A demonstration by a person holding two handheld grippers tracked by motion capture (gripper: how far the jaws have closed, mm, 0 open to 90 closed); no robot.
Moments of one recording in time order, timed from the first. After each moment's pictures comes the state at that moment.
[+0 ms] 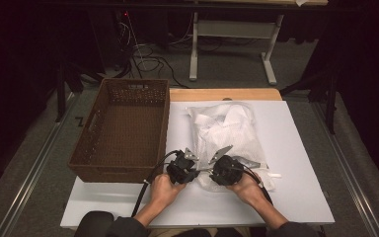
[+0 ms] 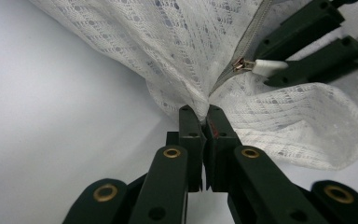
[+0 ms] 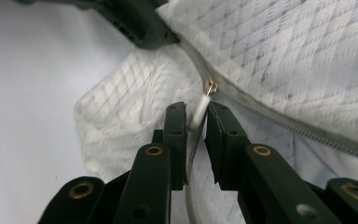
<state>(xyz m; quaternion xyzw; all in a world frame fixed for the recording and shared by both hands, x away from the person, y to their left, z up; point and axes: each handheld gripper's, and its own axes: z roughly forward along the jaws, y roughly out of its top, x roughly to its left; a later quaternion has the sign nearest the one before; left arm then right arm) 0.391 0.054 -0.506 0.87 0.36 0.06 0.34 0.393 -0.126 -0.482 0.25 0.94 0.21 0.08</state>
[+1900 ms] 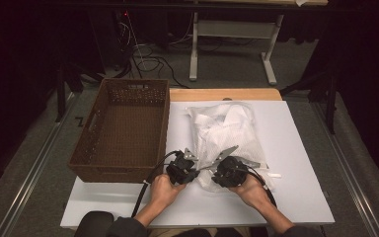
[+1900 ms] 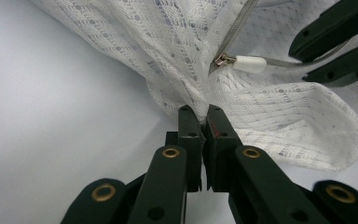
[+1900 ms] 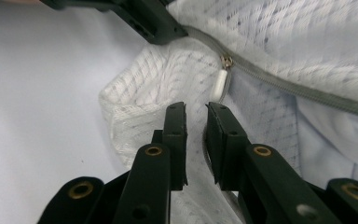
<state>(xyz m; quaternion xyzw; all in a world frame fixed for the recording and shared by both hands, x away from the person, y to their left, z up) 0.390 0.055 -0.507 0.87 0.36 0.06 0.34 0.385 -0.134 -0.472 0.28 0.94 0.21 0.06</state>
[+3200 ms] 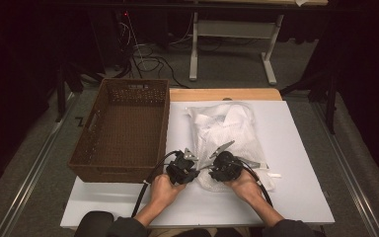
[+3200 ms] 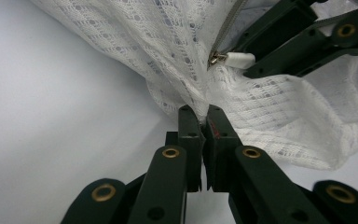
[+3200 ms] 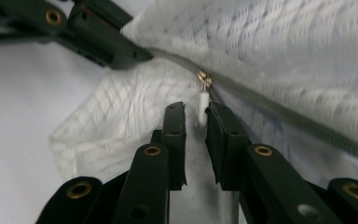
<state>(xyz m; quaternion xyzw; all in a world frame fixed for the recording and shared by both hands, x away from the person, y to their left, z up) 0.390 0.055 -0.507 0.87 0.35 0.06 0.34 0.407 -0.125 -0.487 0.32 0.92 0.21 0.06</state>
